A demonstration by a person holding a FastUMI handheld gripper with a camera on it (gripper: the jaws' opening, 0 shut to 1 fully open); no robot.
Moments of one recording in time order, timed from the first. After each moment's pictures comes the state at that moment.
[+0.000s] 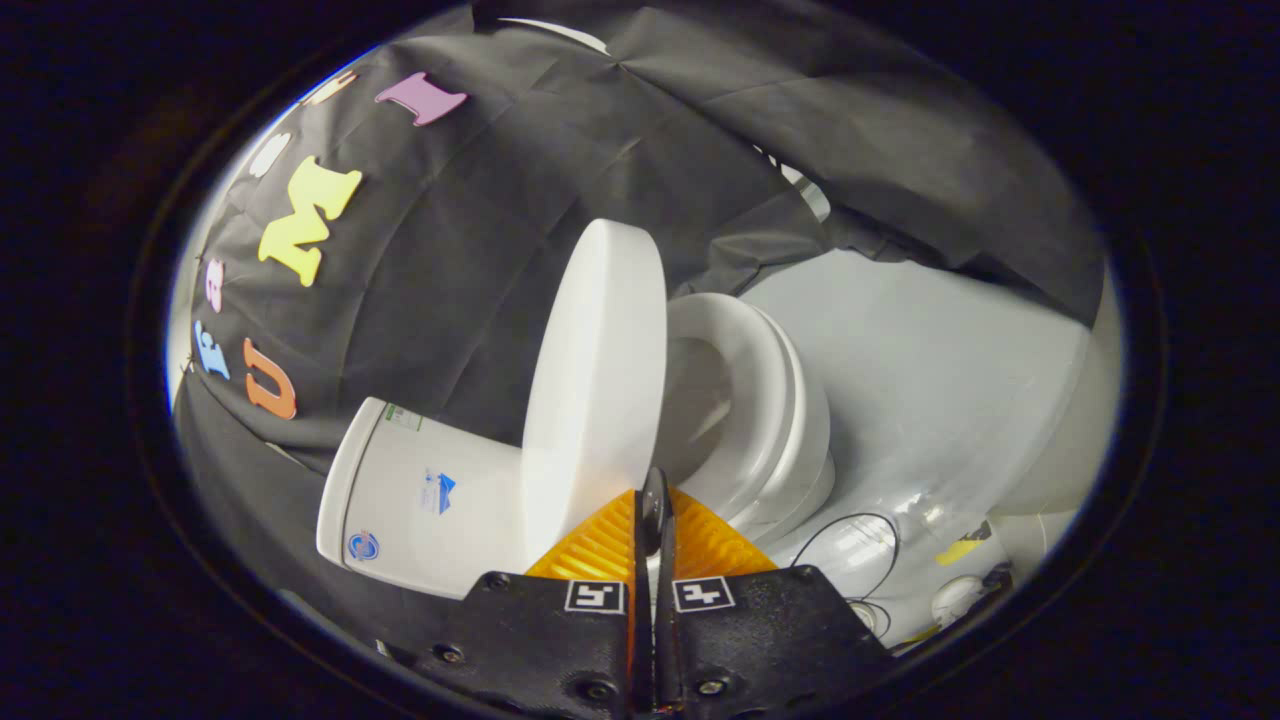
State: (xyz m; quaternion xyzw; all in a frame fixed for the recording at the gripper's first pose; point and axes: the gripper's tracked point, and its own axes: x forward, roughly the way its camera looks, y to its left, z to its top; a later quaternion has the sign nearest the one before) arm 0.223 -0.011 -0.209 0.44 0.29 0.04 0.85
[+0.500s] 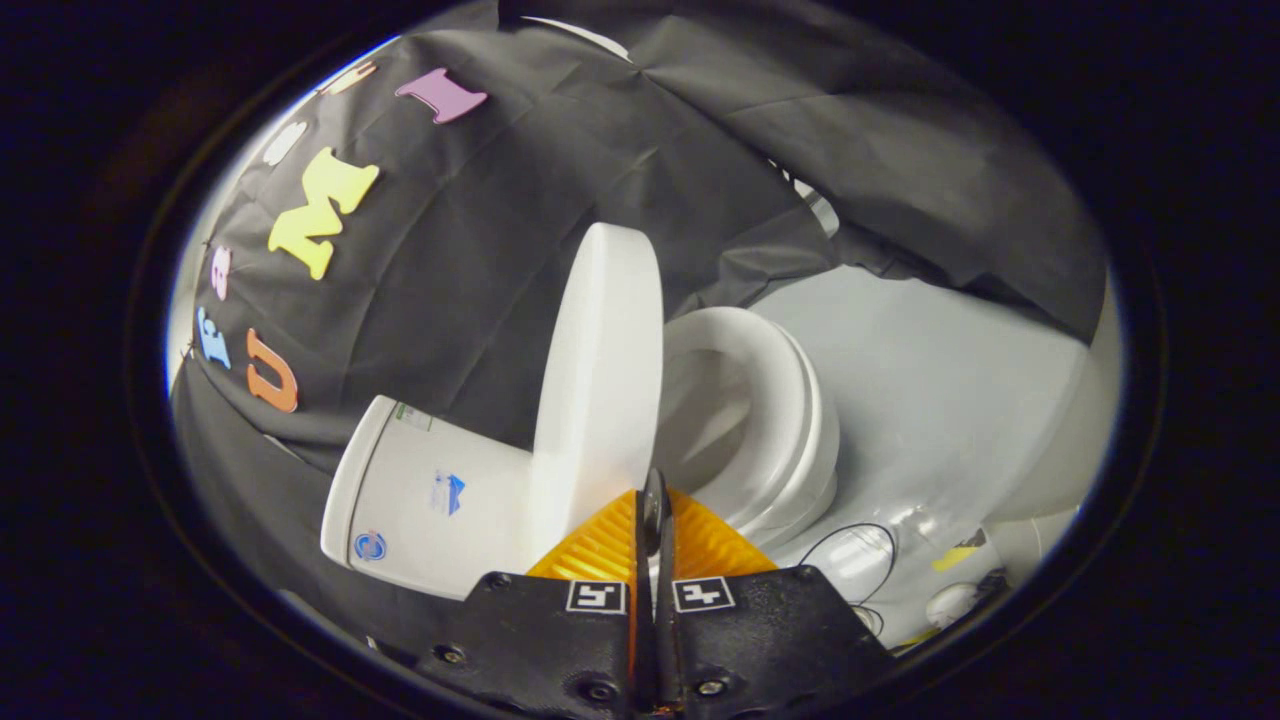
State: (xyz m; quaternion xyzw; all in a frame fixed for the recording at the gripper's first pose) arm 0.221 -0.003 -0.187 0.42 0.28 0.03 0.86
